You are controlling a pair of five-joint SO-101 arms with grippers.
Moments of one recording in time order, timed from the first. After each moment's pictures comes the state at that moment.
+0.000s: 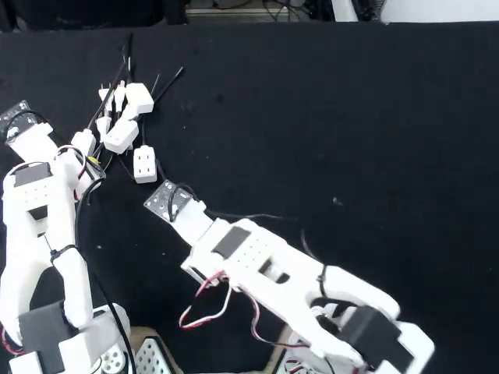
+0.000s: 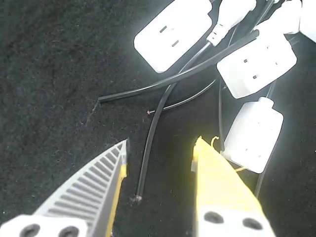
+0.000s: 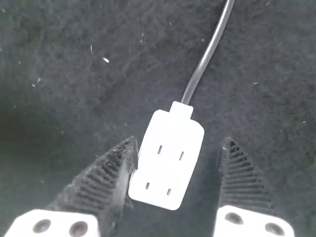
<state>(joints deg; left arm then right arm) -25.1 -18.4 37.7 50.1 14.4 -49.3 -15.7 54.1 44.0 3.0</state>
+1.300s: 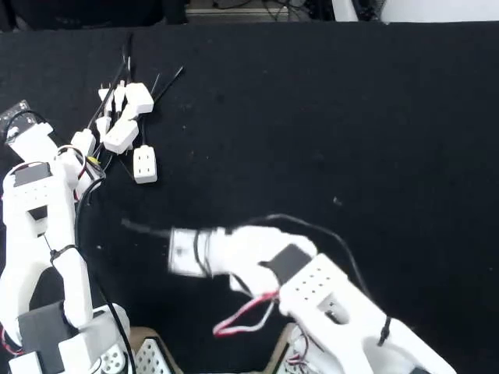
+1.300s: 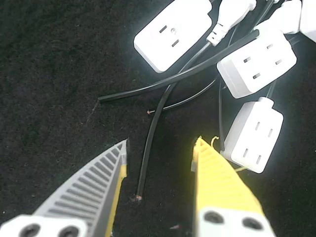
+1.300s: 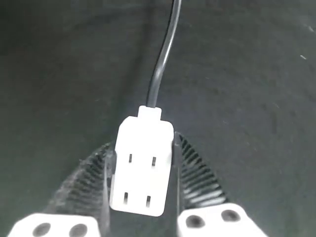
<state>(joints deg) -25.1 -18.4 37.7 50.1 14.4 -41.7 -48.2 71.3 51.6 50.9</state>
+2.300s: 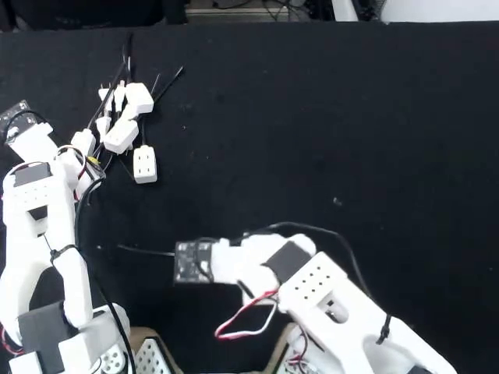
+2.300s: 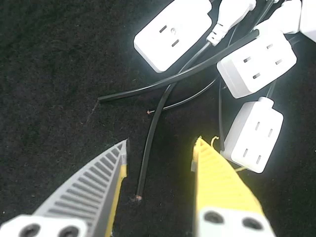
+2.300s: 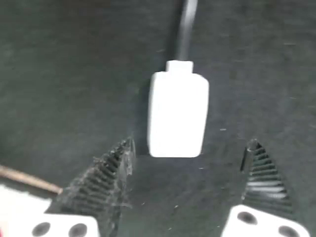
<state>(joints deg) -25.1 -18.4 37.7 50.1 14.4 -41.8 -46.6 67.4 67.6 49.5</state>
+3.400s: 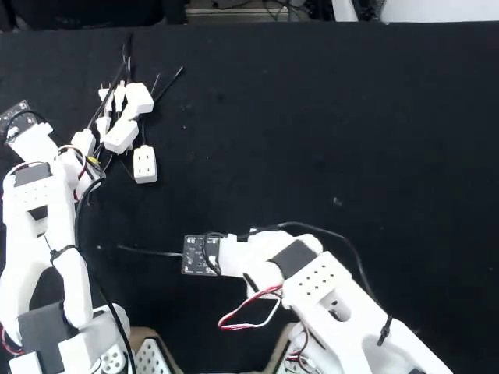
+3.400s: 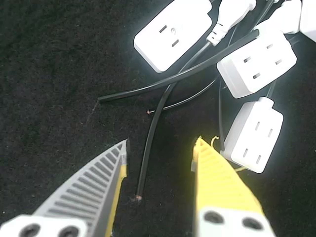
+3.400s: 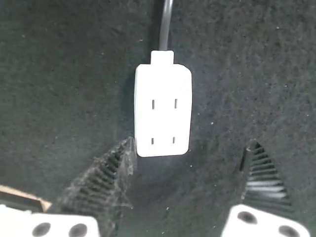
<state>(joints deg) -25.1 -18.4 37.7 50.1 14.4 -36.4 -46.6 70.8 61.3 51.9</state>
